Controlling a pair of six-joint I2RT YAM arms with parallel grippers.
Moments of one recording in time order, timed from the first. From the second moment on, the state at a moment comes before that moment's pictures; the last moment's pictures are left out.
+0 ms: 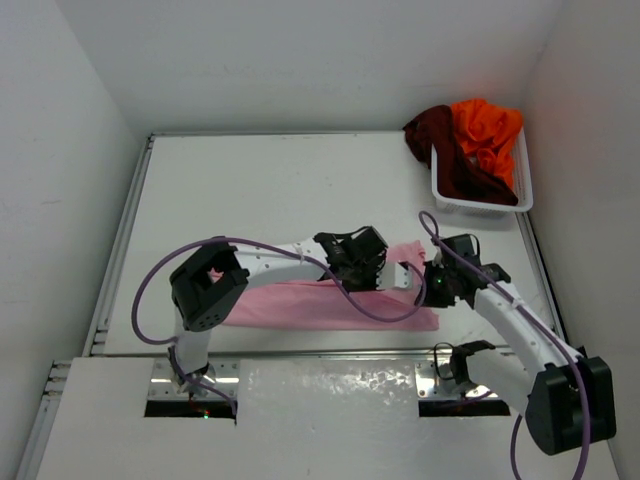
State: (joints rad) left arm -1.03 1.91 1.36 -0.49 0.16 0.59; right arm 0.20 0.99 0.51 -0.65 -0.16 0.38
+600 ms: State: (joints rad) left arm -1.01 1.91 1.35 -0.61 0.22 0.63; right arm 0.19 1.09 0.61 -0.69 -0.08 0.34
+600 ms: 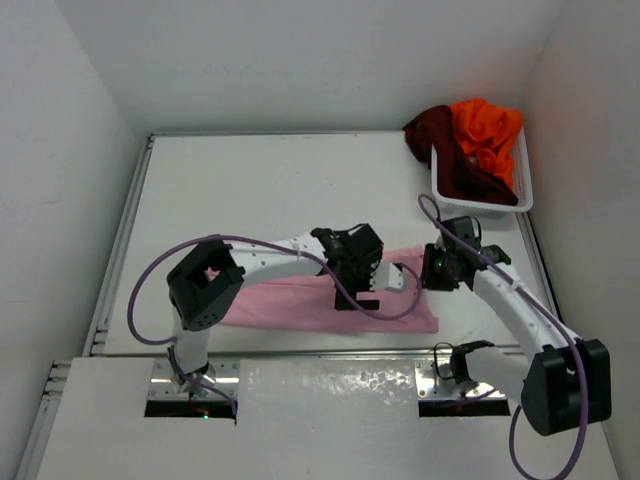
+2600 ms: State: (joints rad) left arm 0.11 1.79 1.14 -0.88 0.28 0.34; right arm 0.18 1.62 0.75 -0.20 0.11 0.36
